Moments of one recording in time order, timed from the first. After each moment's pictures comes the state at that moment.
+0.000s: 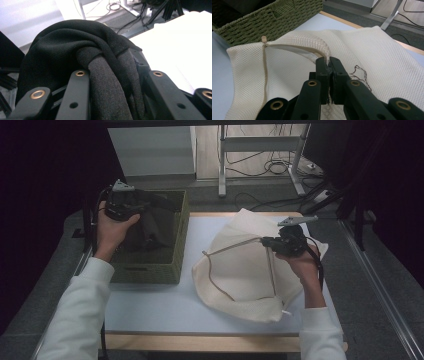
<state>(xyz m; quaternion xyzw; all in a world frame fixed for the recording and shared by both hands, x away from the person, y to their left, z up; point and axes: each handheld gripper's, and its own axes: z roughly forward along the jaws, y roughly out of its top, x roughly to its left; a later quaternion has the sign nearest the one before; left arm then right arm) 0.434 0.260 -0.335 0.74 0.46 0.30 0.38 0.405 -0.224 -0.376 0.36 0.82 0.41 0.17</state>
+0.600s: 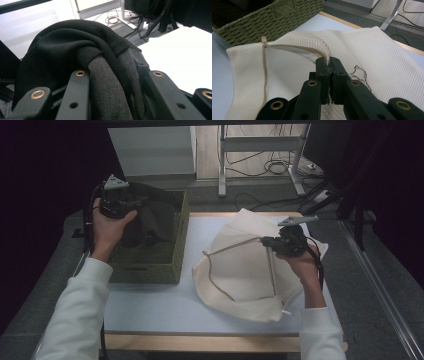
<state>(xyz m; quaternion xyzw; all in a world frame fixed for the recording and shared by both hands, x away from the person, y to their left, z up) 0.421 0.262 -0.318 0.73 0.44 0.31 0.42 0.405 -0.225 -0.375 0.36 0.82 0.42 0.17</state>
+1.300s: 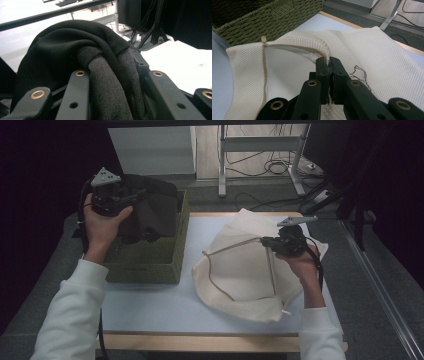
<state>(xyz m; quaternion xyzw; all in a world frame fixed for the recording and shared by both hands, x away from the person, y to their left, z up) 0.395 0.259 -0.287 0.71 0.42 0.33 0.46 0.405 -0.223 -0.376 0.36 0.82 0.41 0.17</state>
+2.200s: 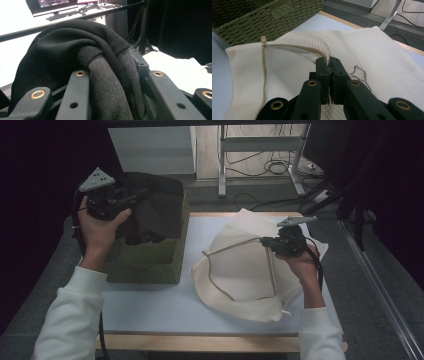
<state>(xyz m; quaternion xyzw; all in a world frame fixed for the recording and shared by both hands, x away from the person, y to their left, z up) 0.362 0.252 -0.271 0.70 0.37 0.32 0.52 0.405 -0.223 -0.377 0.36 0.82 0.41 0.18</state>
